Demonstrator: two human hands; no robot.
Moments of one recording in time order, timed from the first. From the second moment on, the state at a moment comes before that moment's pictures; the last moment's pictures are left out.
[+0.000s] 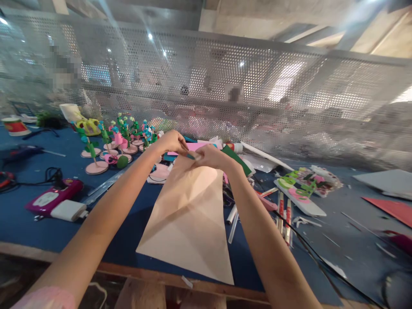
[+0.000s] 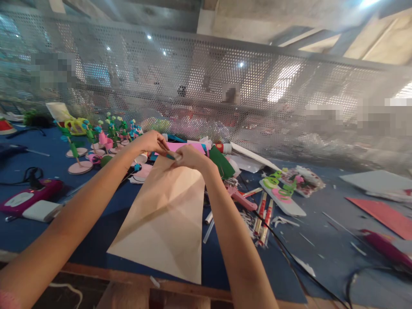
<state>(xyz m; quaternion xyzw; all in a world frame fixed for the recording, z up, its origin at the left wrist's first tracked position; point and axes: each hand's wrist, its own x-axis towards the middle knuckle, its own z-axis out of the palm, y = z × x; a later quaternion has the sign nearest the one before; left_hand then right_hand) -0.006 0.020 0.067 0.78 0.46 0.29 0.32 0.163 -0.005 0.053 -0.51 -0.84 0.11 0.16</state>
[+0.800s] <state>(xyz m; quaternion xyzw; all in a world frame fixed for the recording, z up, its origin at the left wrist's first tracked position) -0.013 0.061 0.026 0.86 0.47 0.08 0.19 0.133 0.008 0.002 -0.60 -0.76 0.22 0.11</state>
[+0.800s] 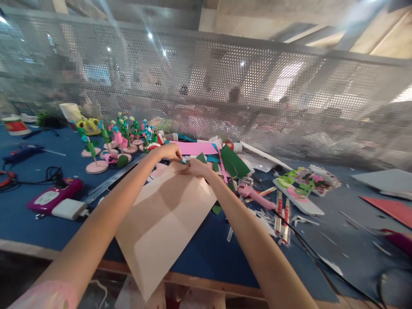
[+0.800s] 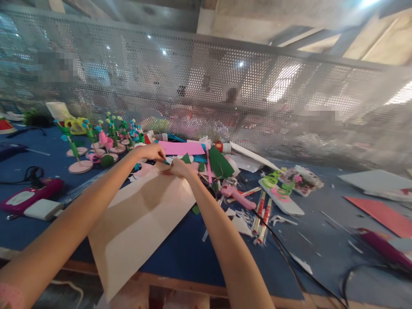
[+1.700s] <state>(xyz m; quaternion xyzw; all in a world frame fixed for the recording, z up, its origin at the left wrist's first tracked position) -0.013 0.060 0.030 0.87 0.46 0.04 0.15 0.143 0.016 -0.007 -0.57 -0.77 0.25 0.13</state>
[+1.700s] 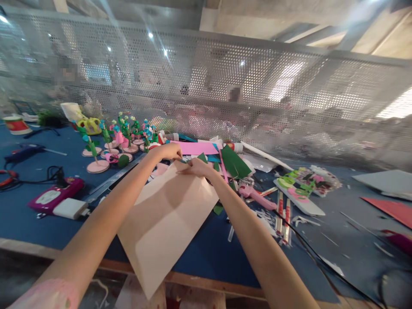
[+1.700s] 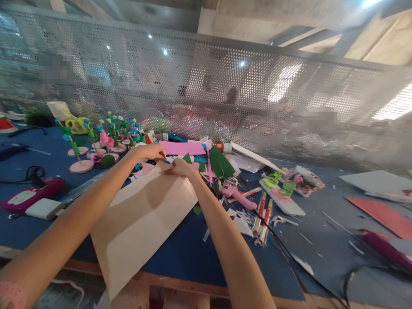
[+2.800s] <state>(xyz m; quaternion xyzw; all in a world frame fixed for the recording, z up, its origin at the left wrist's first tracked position) -0.012 0.046 0.043 0.87 0.48 0.09 0.10 0.144 0.017 -0.003 -0.45 -0.82 0.22 0.28</state>
